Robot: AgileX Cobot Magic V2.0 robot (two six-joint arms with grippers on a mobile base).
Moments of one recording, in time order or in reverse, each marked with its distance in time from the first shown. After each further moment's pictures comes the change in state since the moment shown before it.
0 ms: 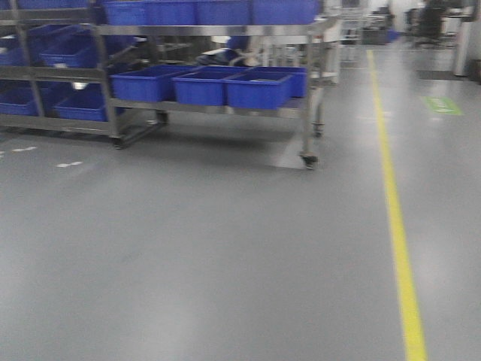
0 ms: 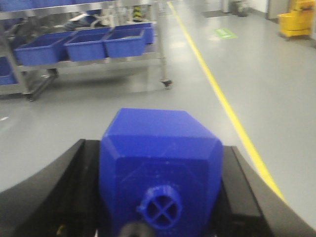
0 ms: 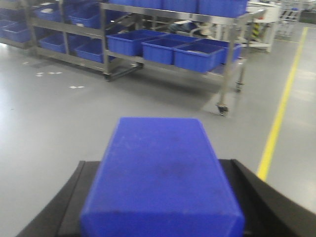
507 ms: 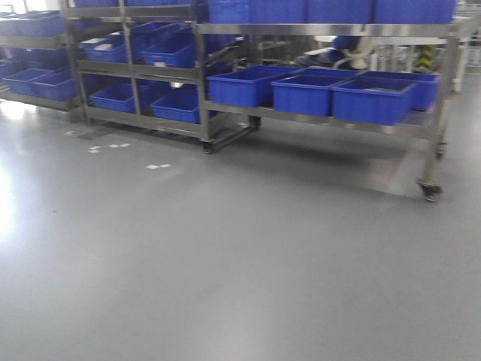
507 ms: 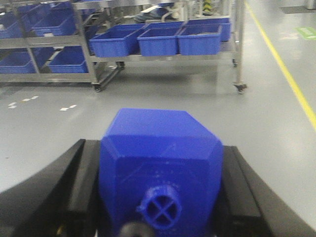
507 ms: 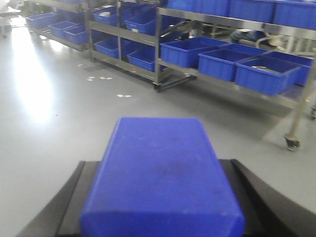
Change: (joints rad) left arm 0.000 0.000 0.000 0.000 0.000 0.000; right arm 0.000 0.000 0.000 0.000 0.000 0.000
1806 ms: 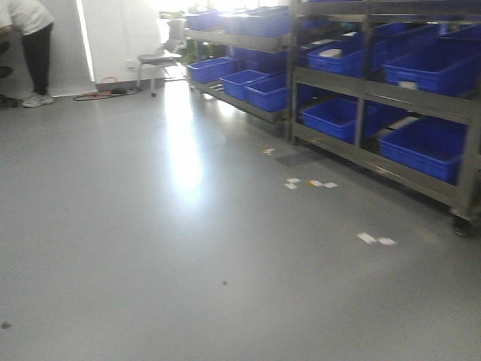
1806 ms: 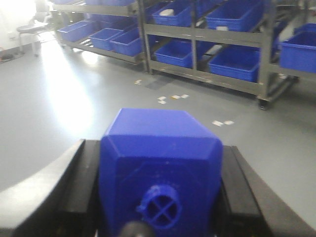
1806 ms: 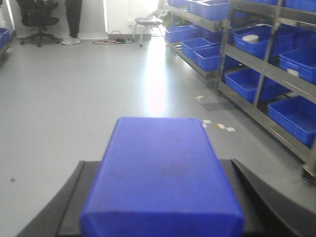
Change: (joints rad) left arm 0.000 0.000 0.000 0.000 0.000 0.000; right arm 0.000 0.000 0.000 0.000 0.000 0.000
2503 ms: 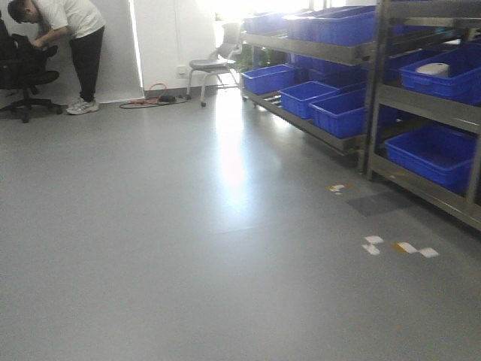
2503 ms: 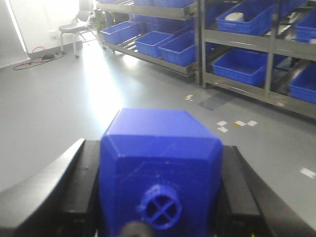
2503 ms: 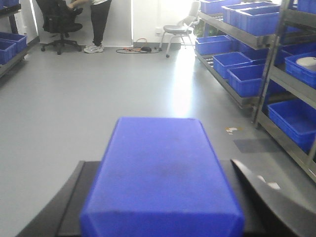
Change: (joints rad) left arm 0.000 0.000 0.000 0.000 0.000 0.000; right arm 0.000 0.000 0.000 0.000 -0.001 0.000
